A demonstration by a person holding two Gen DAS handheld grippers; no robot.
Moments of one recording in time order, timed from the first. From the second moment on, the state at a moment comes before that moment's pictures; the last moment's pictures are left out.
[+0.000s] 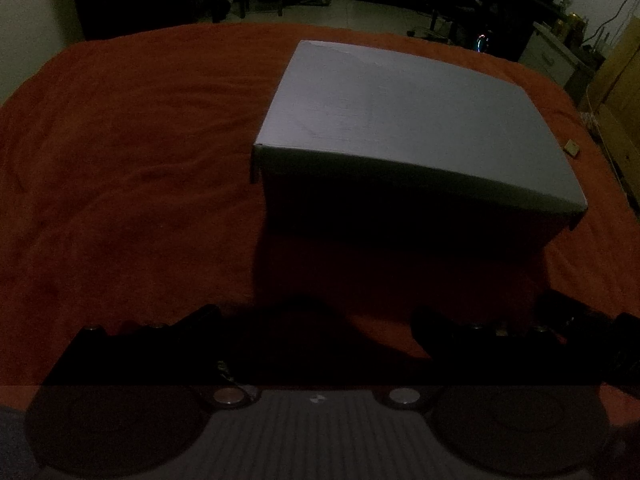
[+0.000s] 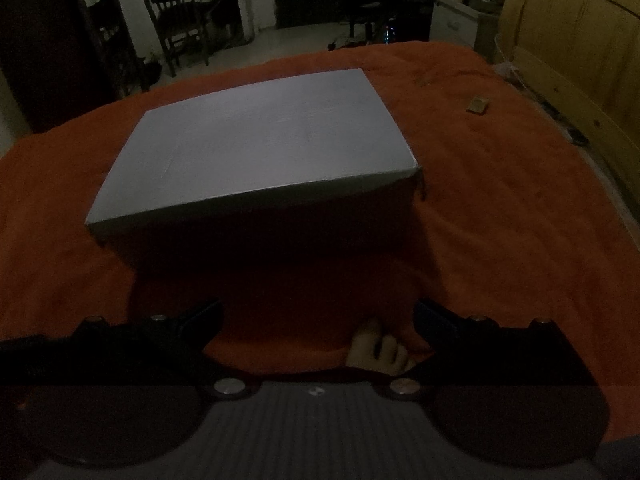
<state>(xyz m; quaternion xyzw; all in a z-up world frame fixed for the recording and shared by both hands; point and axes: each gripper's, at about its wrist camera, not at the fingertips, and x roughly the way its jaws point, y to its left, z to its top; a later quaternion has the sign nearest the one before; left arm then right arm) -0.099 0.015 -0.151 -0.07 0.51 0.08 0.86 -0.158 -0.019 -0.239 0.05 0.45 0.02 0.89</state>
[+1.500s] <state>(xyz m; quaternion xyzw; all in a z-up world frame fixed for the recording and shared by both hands) -0.098 0.012 -0.153 -0.07 0.51 0.07 0.85 -0.160 -0.014 -0.239 0.05 0.46 0.02 0.89</state>
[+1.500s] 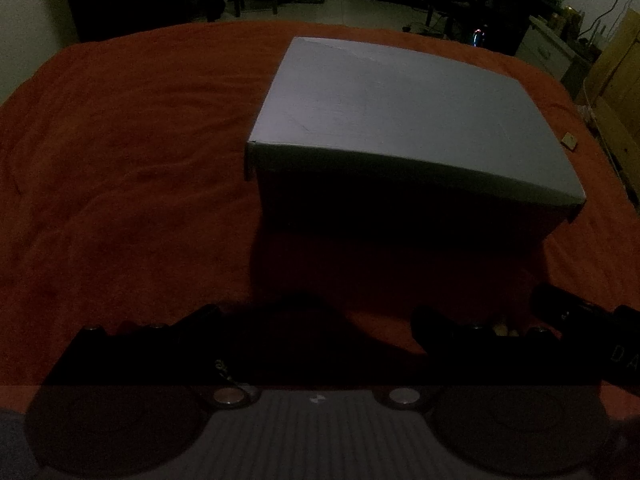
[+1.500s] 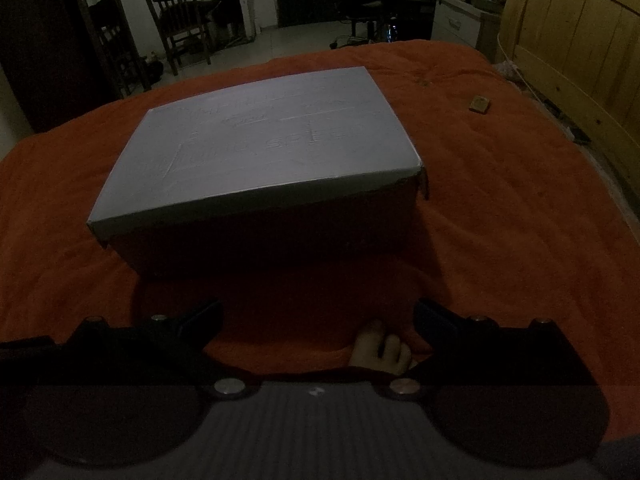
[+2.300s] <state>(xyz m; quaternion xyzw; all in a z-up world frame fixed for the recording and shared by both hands) -0.096 0.013 -0.154 -0.07 0.51 0.08 0.86 -0.160 -0.010 -0.239 0.04 0.46 0.03 0.89</state>
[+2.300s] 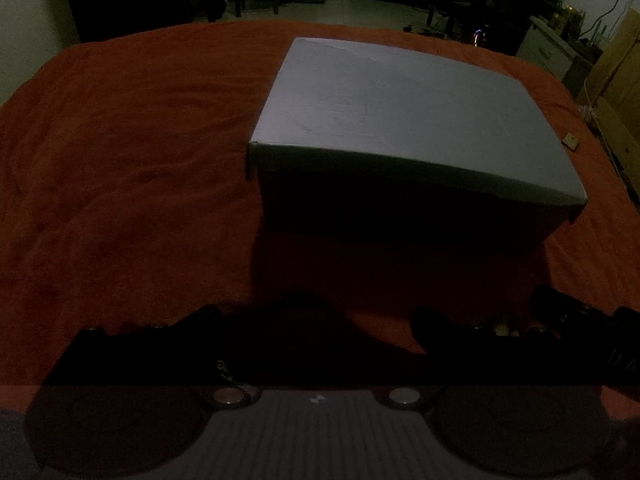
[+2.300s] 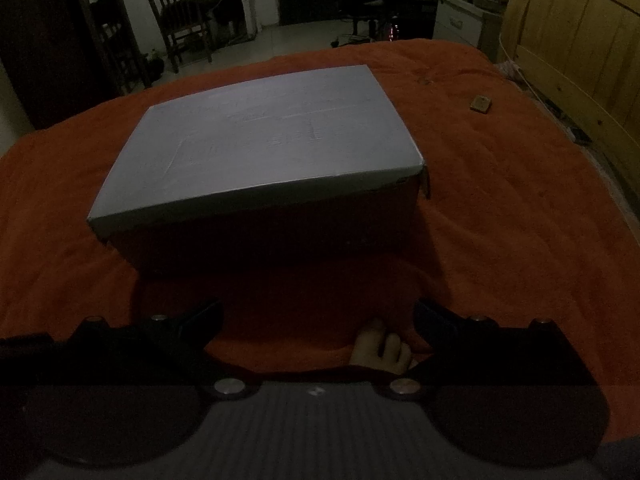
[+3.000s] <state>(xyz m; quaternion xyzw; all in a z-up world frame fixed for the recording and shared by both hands) -0.097 0.014 -0.155 -0.07 0.51 0.08 0.86 -0.159 -0.013 -0.244 0.04 0.46 0.03 0.89</state>
